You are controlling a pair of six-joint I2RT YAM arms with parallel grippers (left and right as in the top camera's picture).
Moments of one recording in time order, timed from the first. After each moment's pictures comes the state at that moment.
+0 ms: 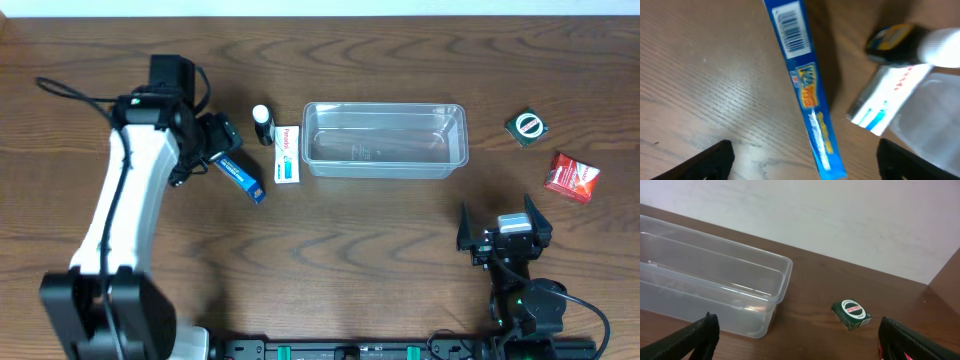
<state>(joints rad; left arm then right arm) -0.02 1.66 1.40 -1.11 0.04 -0.59 0.04 0.01 0.01 -0.07 -0.01 -0.22</state>
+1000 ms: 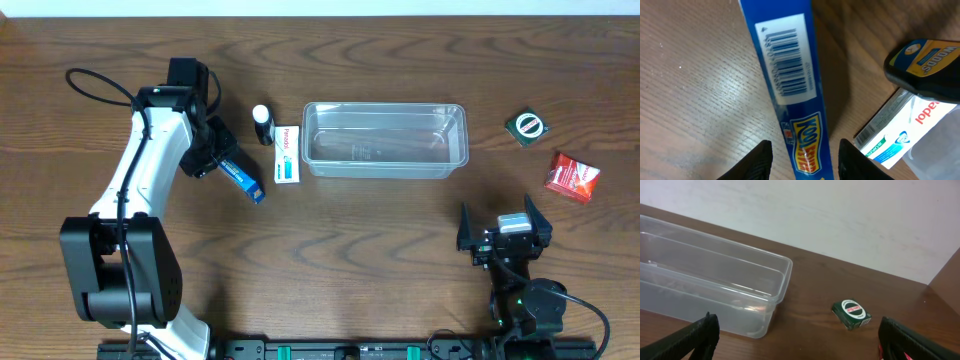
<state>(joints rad) -0.02 1.80 1.40 -1.03 0.04 -0.65 0.04 0.01 0.01 -0.07 -0.01 -0.22</state>
